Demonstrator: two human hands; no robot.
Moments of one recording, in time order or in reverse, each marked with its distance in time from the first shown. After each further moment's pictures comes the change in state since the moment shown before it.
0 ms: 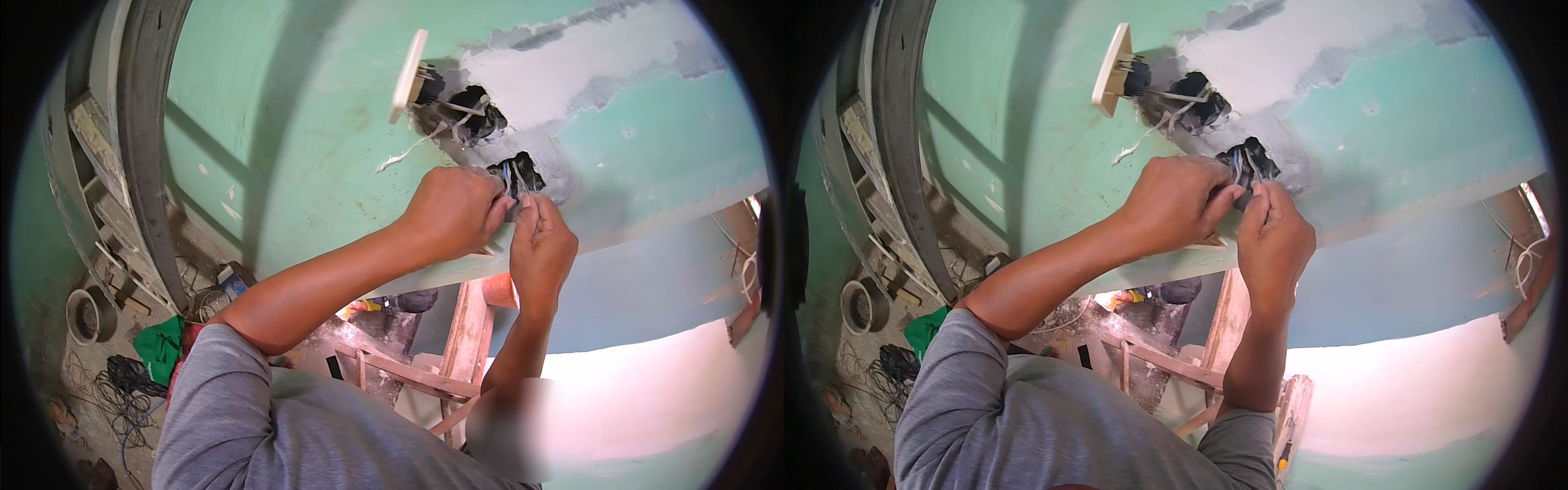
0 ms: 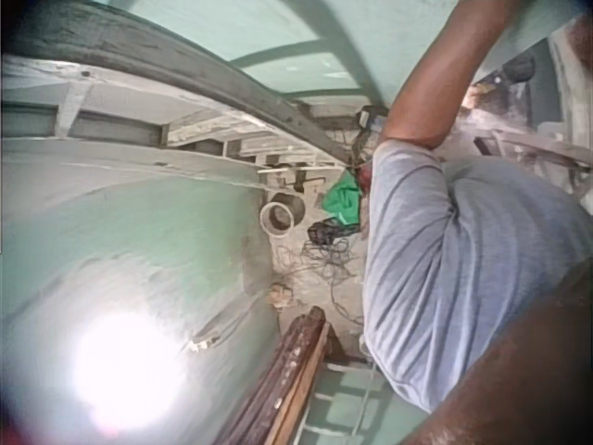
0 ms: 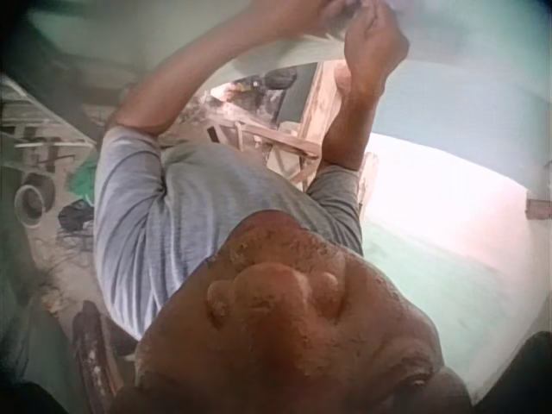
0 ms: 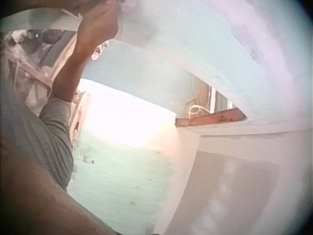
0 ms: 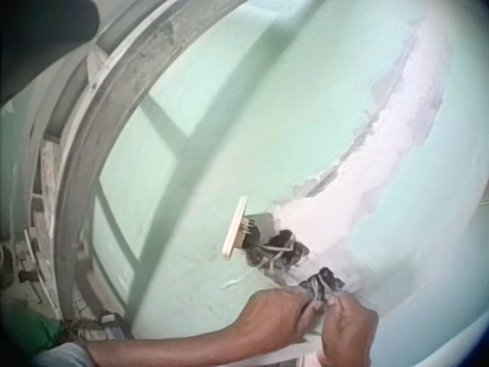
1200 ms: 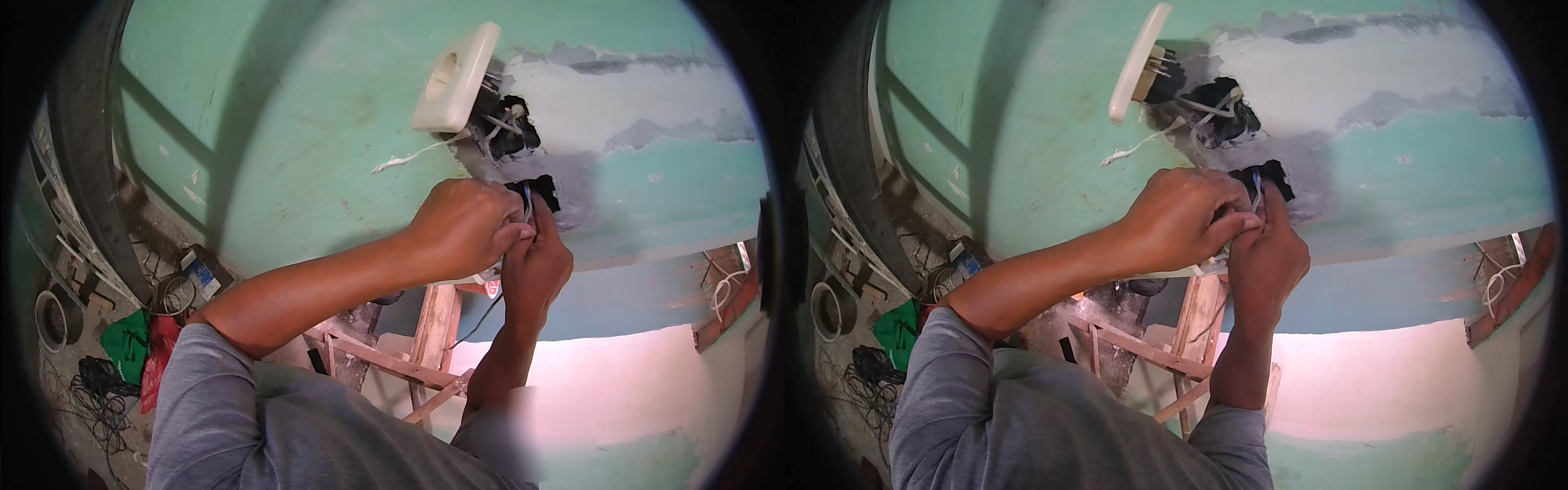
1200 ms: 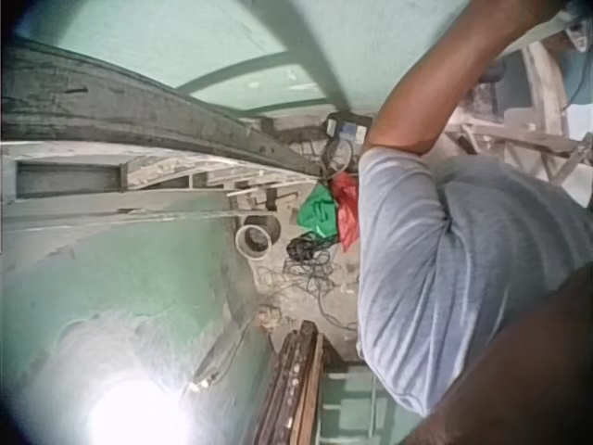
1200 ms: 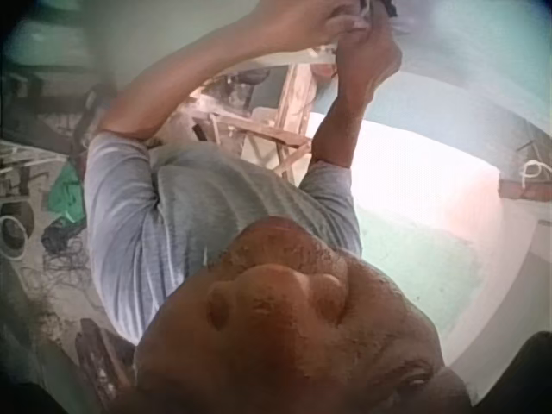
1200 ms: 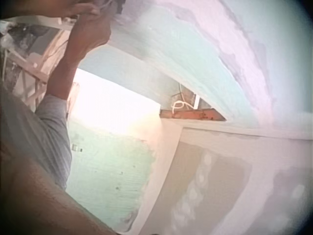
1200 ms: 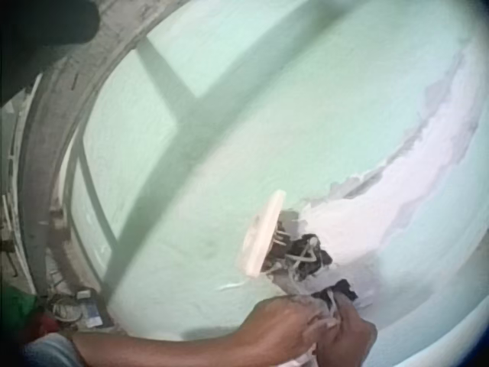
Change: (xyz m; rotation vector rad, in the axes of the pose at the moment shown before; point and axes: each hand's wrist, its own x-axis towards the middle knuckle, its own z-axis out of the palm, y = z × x) left_hand 0.003 -0.021 0.004 -0.344 -0.058 -0.051; right_hand 0.008 -0.009 0.016 -0.345 -0.099 0.016
